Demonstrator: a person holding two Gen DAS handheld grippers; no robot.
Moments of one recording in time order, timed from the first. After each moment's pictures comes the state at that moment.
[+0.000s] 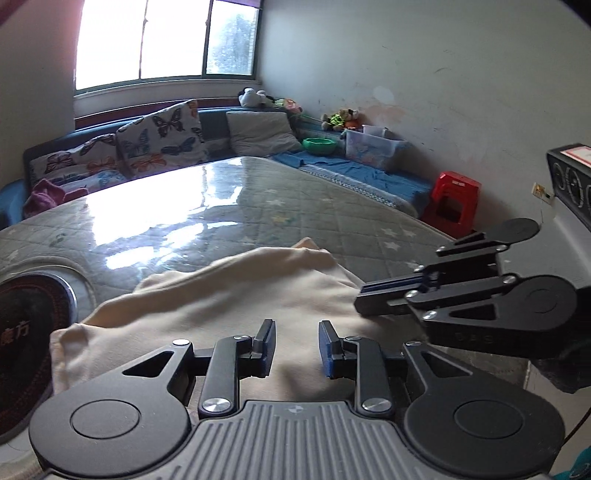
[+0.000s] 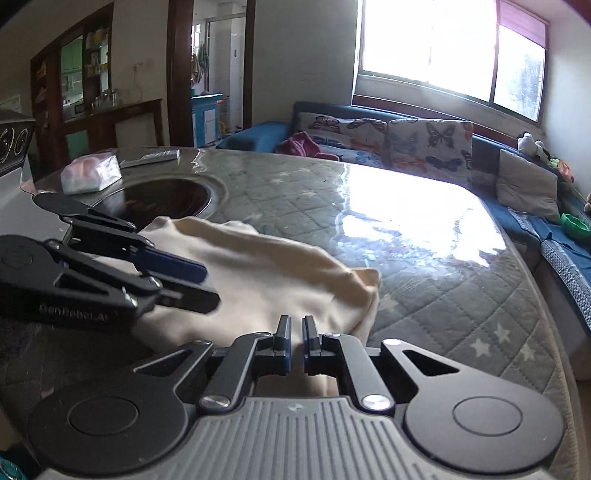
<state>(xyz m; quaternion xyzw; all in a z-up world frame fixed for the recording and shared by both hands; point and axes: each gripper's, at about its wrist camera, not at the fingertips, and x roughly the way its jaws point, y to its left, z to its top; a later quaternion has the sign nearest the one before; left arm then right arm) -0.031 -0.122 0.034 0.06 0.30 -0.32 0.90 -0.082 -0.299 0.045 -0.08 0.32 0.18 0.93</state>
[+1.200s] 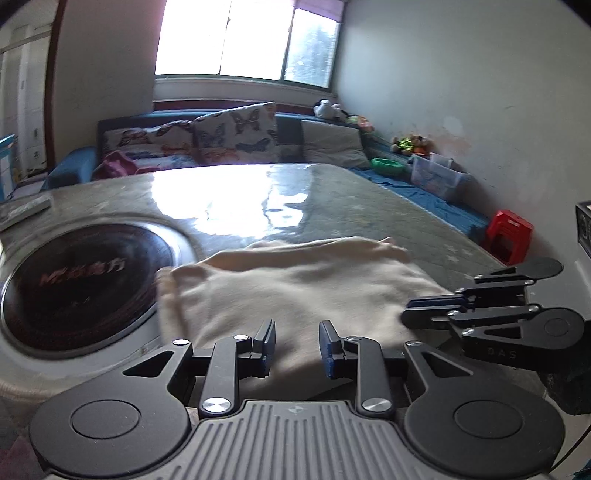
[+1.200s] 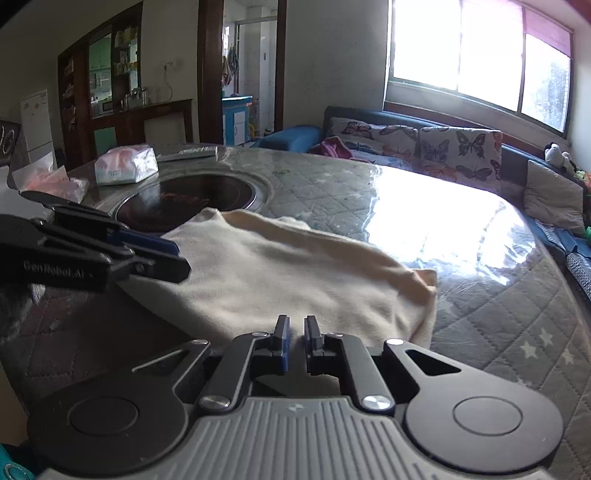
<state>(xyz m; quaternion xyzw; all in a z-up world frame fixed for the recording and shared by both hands) -0.056 -0.041 0.033 -0.01 0.31 -0.20 0.93 -0.097 -0.270 0.036 -0.09 0.31 0.22 0.92</state>
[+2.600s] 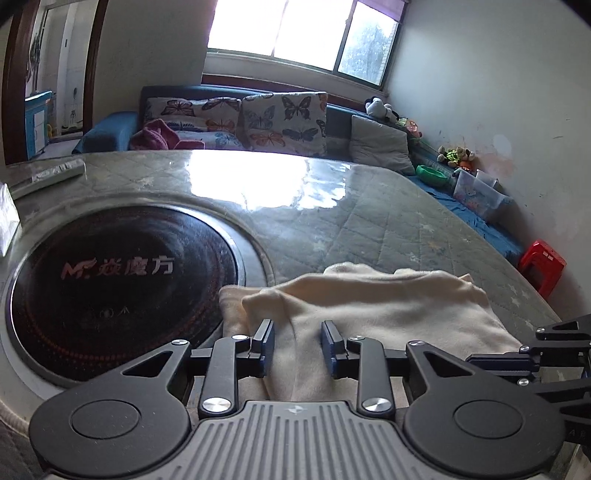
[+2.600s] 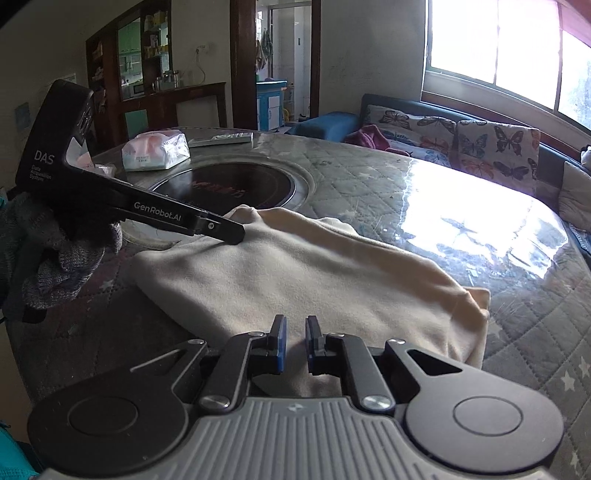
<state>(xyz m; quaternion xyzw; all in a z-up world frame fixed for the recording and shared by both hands) 0.010 -0.009 0.030 -0.06 0.33 -0.15 0.93 -0.074 -0.247 0.044 -0.10 0.33 0.28 0.90</state>
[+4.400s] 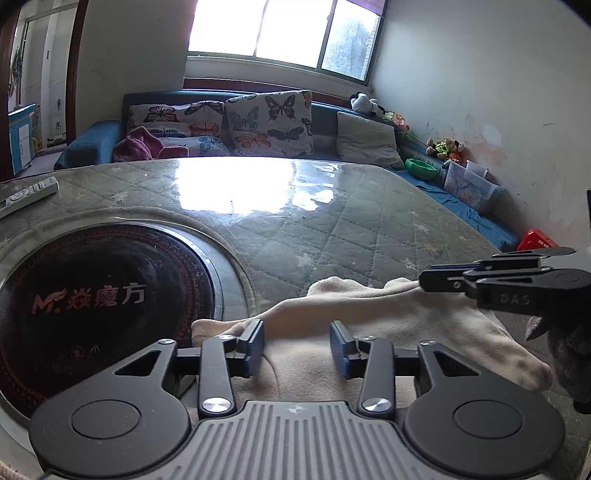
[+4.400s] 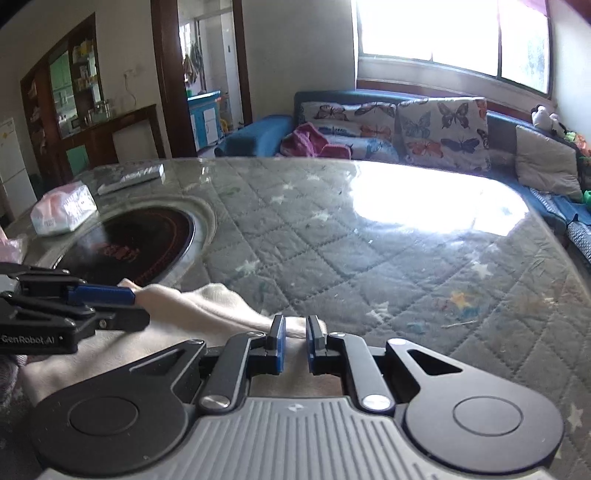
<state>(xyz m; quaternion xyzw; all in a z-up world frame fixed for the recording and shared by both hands) 0.033 -0.028 0.025 -0.04 0.33 -0.17 0.93 0.028 -0.273 0.043 -0.03 0.33 0.19 0.92</state>
